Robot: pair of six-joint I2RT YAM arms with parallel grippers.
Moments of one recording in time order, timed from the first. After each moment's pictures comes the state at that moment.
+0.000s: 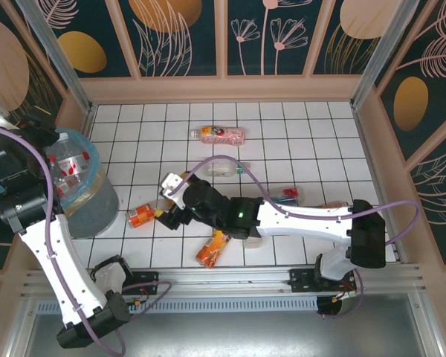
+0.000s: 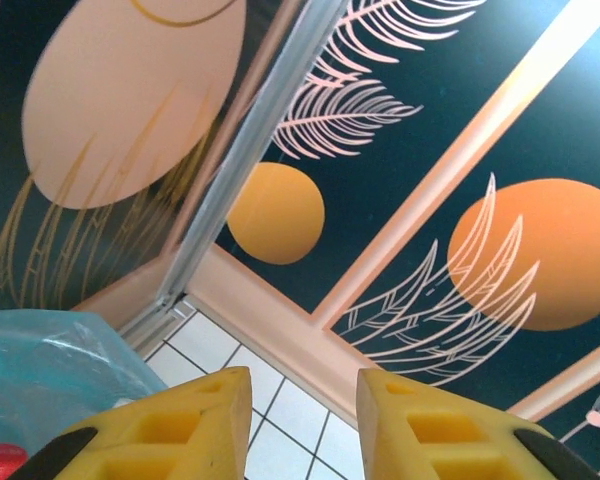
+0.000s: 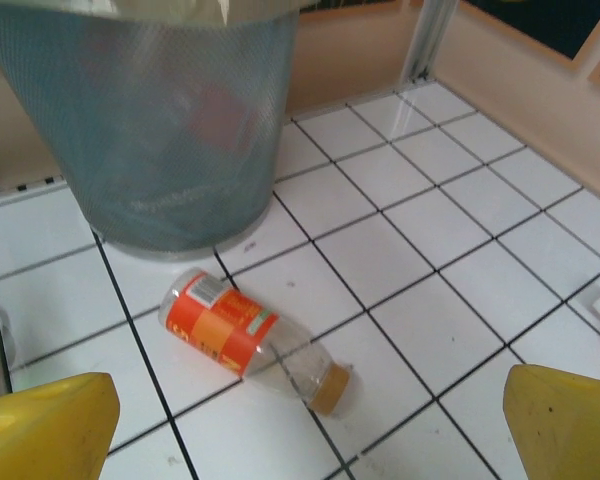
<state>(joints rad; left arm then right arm) 0.49 0.93 1.40 -0.56 0.22 -0.55 1.33 1.55 1.26 -0.13 0.31 0.00</state>
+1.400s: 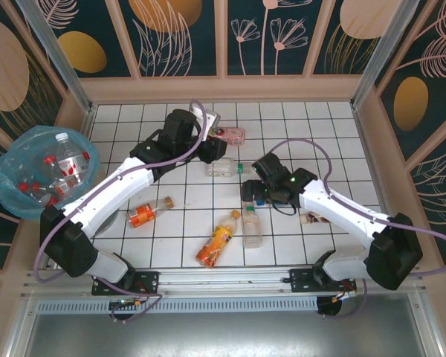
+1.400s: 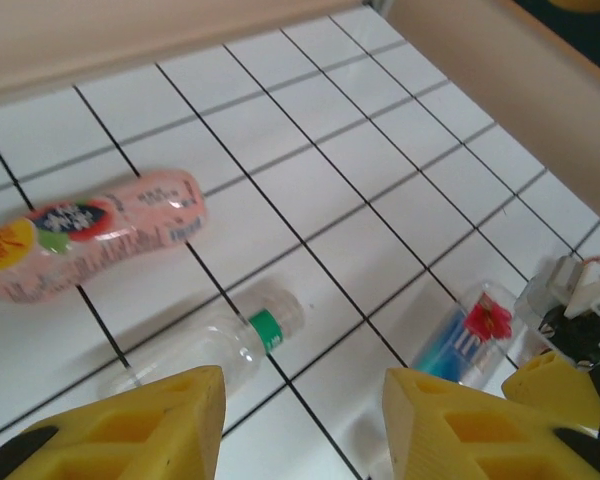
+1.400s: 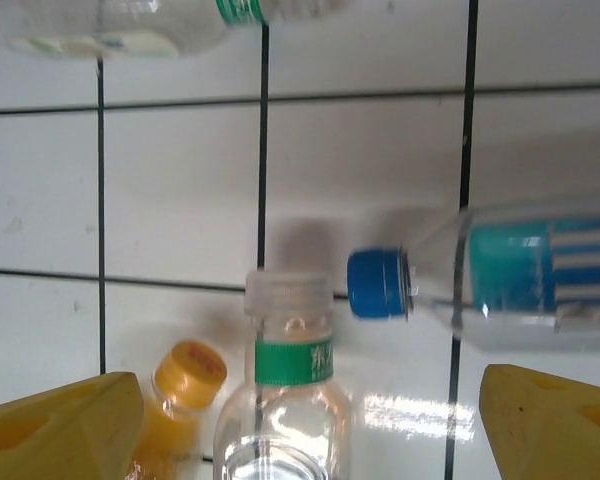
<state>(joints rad) -0.64 1.48 1.32 -0.41 0.20 -0.21 0.75 1.29 0.94 -0.75 0.06 0.69</state>
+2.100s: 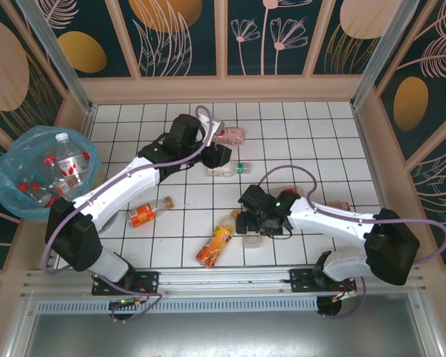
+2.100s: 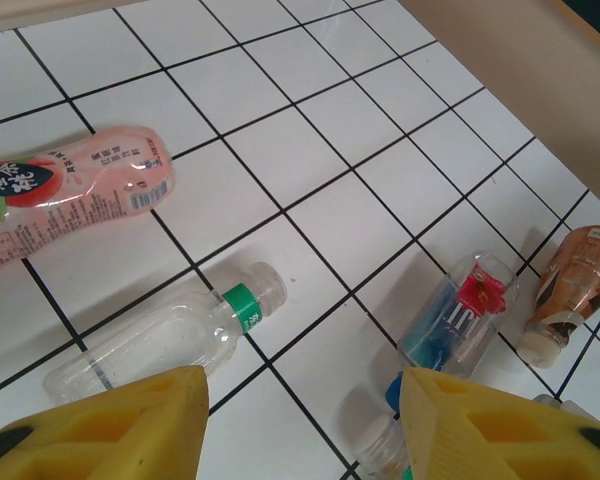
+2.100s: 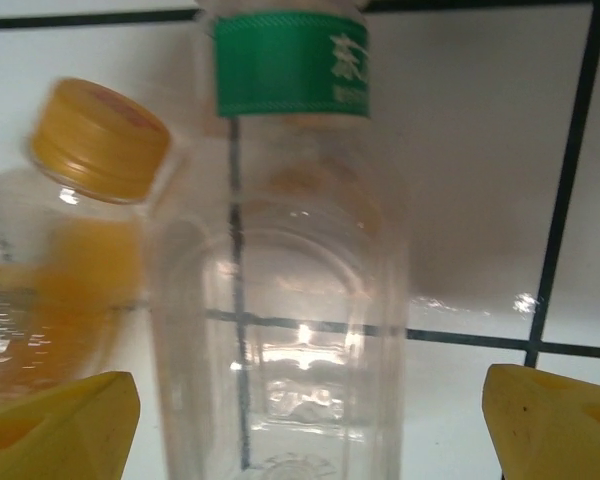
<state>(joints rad) -0.64 1.53 1.28 -0.36 0.25 -0.22 0.98 1.32 0.77 -0.75 0.02 0.91</state>
